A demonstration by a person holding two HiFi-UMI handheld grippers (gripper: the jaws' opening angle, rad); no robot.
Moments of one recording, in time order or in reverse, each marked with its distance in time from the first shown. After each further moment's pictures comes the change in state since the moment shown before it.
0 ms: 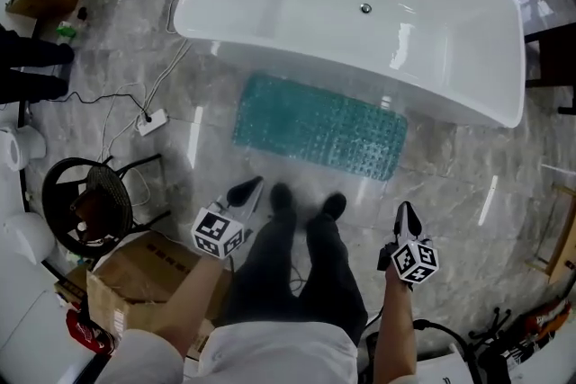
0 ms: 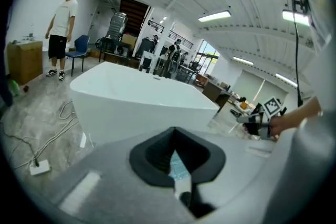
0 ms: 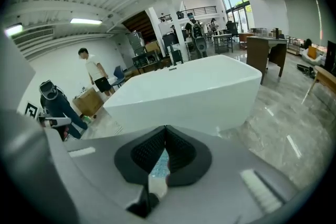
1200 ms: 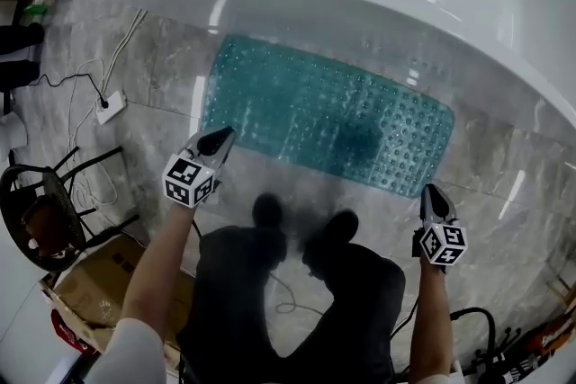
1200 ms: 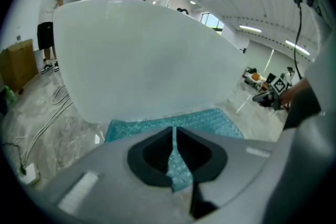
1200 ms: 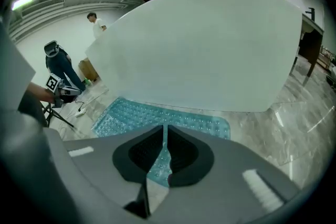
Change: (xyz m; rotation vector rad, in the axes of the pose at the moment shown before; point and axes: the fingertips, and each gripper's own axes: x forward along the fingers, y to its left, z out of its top) left arm 0.326 0.279 -0.331 0.122 0.196 0.097; right arm 0.381 -0.252 -0.276 -0.223 0.207 0.091
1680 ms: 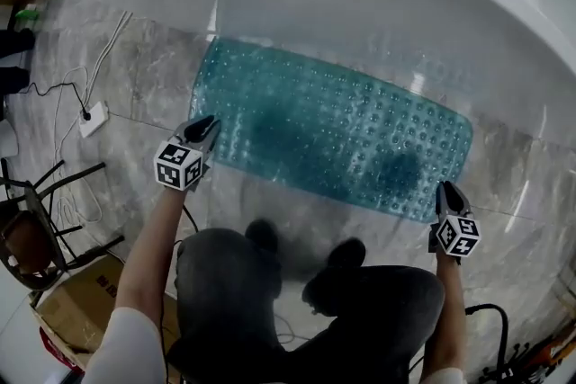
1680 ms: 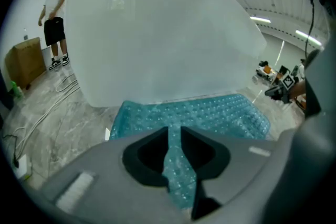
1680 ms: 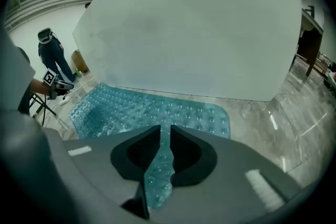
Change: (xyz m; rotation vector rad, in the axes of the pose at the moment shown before) left arm 0.112 0.109 -0.113 -0.005 0.029 0.111; right arm 0.134 -0.093 -0.090 -0.033 0.006 -0.063
